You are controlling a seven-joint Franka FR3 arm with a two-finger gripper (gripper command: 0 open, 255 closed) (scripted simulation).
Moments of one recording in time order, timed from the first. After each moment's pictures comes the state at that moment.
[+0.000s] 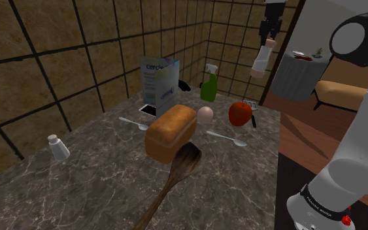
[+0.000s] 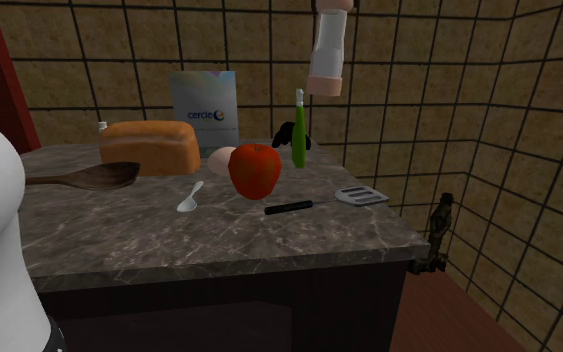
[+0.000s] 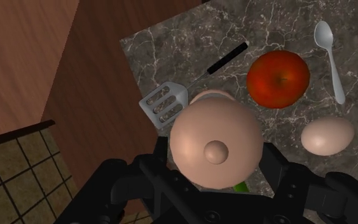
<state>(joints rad) -0.18 0.22 -0.36 -1.13 -0.01 1.26 -0.47</state>
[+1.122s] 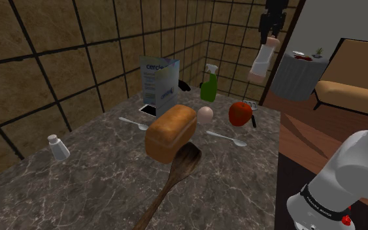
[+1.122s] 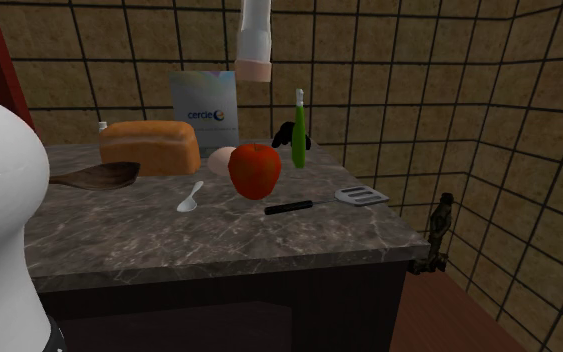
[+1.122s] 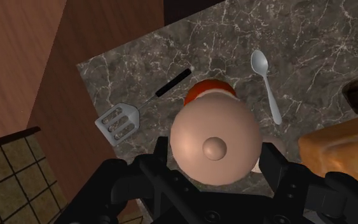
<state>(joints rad) -0.01 -0.12 -0.24 -1.46 -0.09 1.24 -0.20</state>
